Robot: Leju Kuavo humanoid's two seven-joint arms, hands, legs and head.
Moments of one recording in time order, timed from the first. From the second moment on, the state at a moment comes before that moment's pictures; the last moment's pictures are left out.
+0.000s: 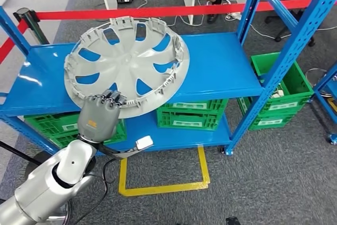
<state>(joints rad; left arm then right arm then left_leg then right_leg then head) -0.48 0.26 -0.90 -1.43 -1.56 0.48 0.46 -0.03 0.17 -0.86 -0.21 1.10 -0.09 -0.15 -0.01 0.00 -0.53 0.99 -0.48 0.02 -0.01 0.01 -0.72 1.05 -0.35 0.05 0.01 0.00</state>
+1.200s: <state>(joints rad) -0.32 0.31 -0.65 -1.46 -1.57 0.50 0.32 -0.05 0.24 -0.86 -0.21 1.14 -0.21 -0.11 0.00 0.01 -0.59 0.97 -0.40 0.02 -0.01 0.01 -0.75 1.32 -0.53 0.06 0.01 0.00</state>
